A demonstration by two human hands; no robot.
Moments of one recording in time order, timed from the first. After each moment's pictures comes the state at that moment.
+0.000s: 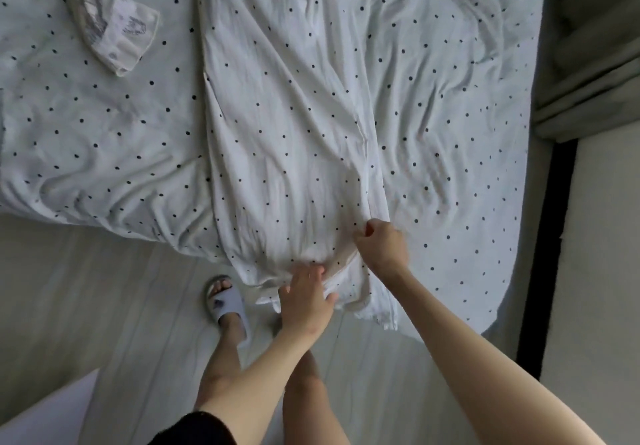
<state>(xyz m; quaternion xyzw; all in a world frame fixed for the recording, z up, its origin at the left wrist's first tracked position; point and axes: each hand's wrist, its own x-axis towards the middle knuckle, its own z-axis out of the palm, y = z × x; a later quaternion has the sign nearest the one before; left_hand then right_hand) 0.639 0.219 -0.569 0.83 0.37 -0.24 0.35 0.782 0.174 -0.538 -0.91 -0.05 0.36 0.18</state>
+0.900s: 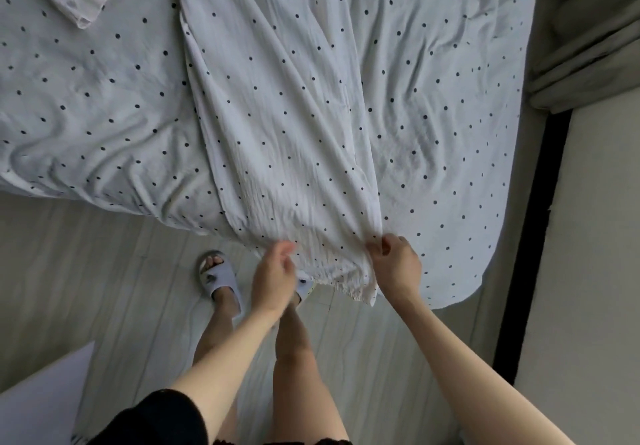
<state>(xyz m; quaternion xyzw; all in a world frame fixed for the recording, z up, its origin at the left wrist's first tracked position) 0.599 0.211 -0.597 0.73 0.48 -0.04 0.49 0.738 0.083 -0.551 -0.93 -0.03 0.30 0.19</state>
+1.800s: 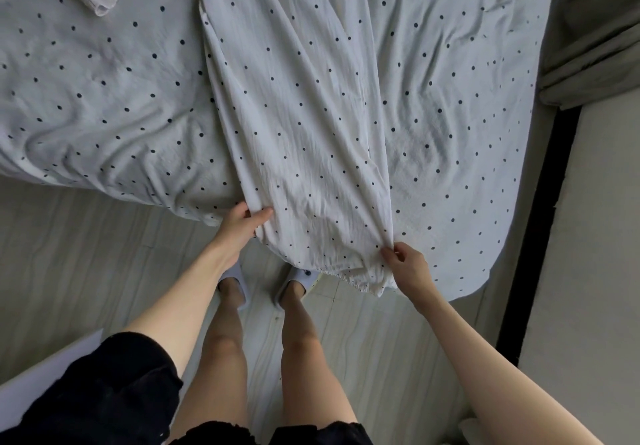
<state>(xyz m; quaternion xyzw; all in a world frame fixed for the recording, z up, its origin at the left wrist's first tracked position) 0.603 0.317 -0.599 0.51 0.52 -0.08 0.68 0.735 0.064 -0.556 -0.86 0.04 0.43 0.27</state>
